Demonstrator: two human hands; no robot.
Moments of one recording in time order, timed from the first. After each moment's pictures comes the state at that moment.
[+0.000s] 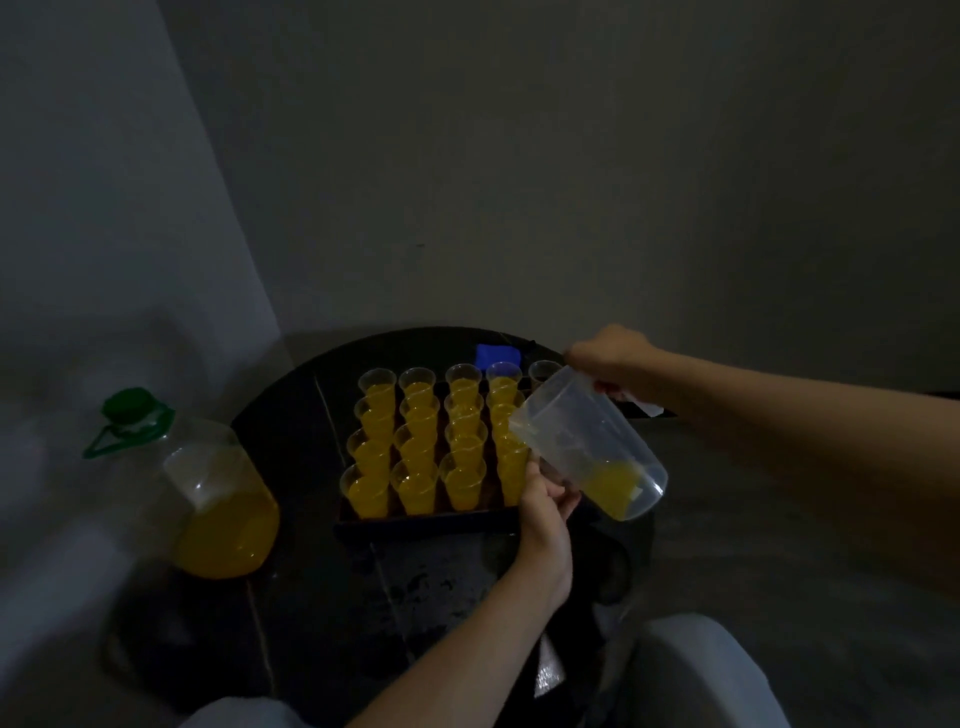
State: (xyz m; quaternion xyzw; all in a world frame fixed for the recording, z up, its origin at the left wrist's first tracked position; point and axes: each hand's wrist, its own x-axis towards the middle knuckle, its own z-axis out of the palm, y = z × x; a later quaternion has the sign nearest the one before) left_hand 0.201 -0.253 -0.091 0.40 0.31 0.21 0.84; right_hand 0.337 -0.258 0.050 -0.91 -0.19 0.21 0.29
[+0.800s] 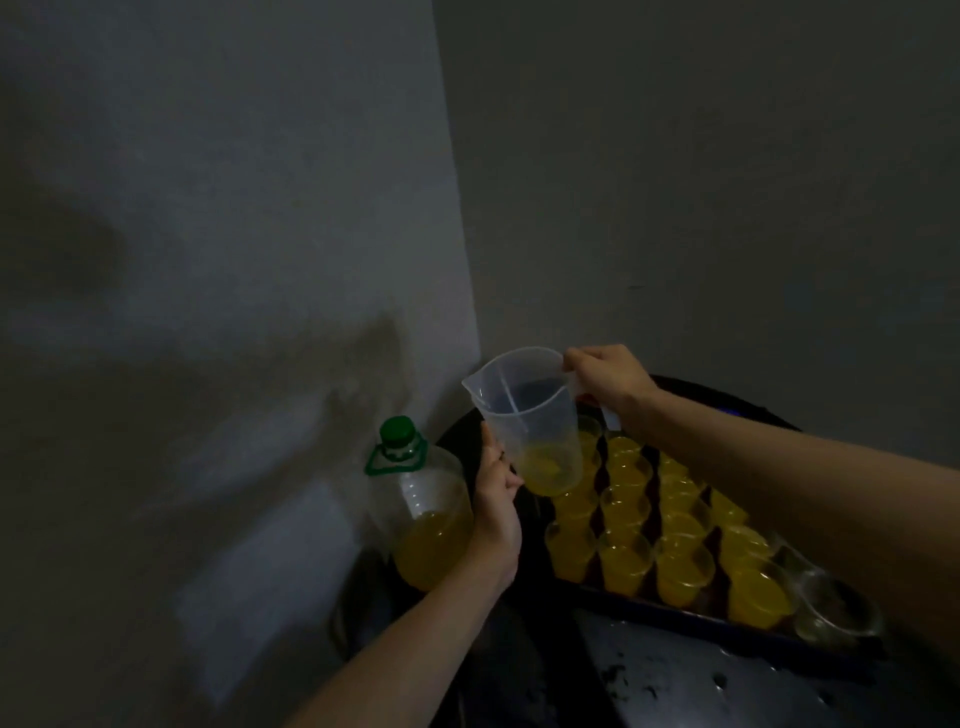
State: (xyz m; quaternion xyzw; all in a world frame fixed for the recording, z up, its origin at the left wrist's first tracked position) left_hand 0.077 -0.014 -0.048 0.48 0.36 0.41 0.69; right_hand 0.244 -0.015 0.037 -0.74 -0.35 0.27 0.52
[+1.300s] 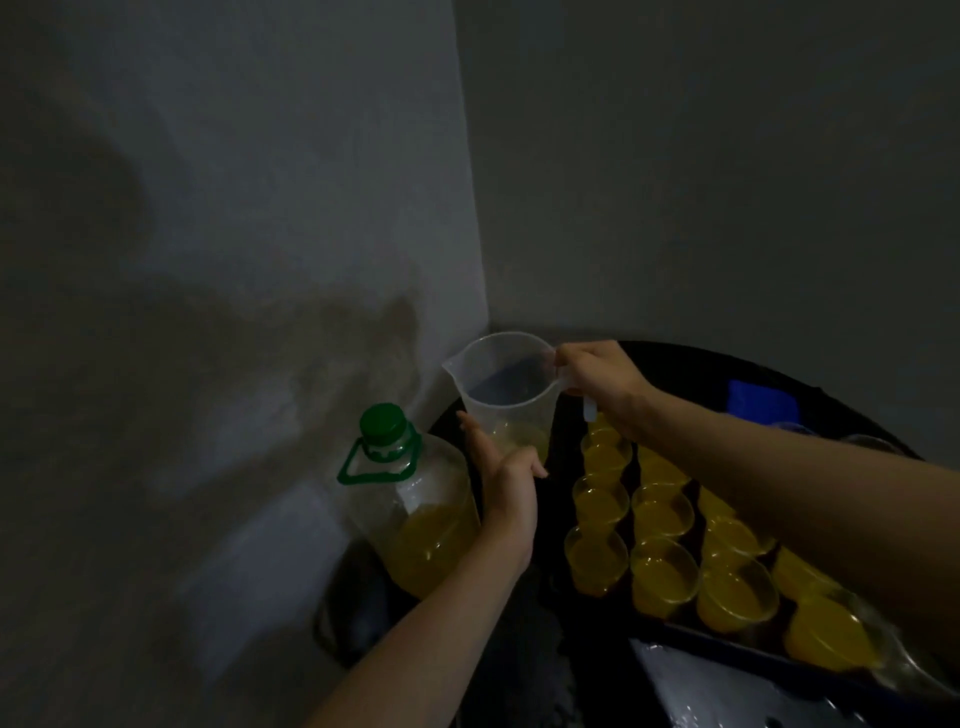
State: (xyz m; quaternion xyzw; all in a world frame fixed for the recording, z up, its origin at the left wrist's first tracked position) left_hand 0.105 0.036 -0.080 0.48 0.45 0.39 0.65; right_hand 0.266 0.074 -0.044 -0.70 -0.35 0.34 0.52
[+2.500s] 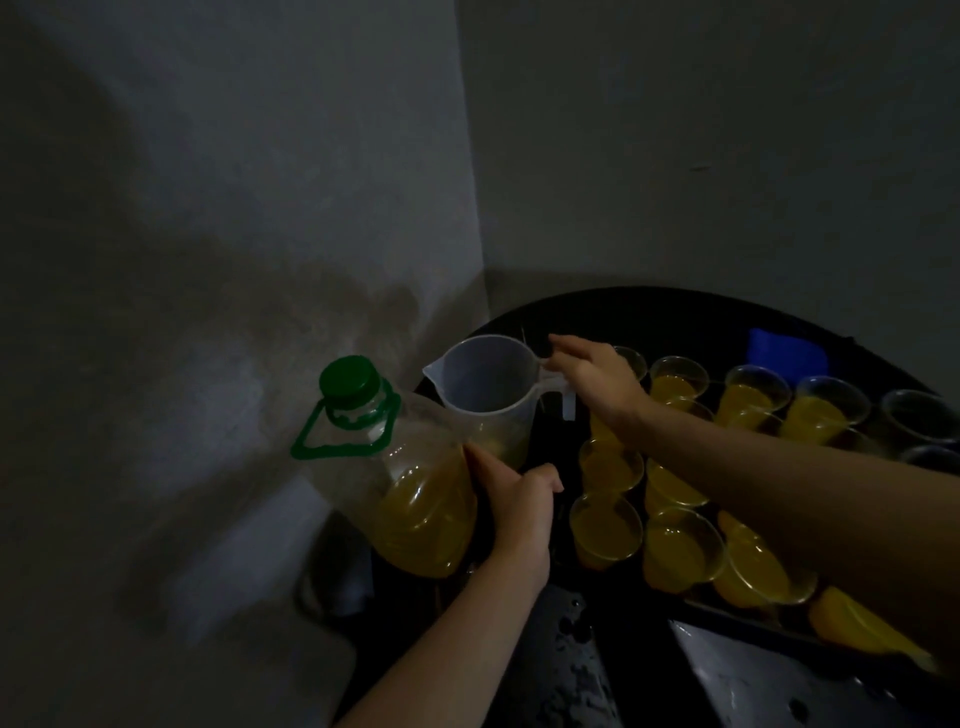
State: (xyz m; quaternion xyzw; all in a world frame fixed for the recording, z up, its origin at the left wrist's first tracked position) left_hand 0.115 0.029 -0.144 0.39 0.54 0.33 0.67; right_hand 0.257 0.071 -0.111 -0.73 -0.40 0.35 0.43
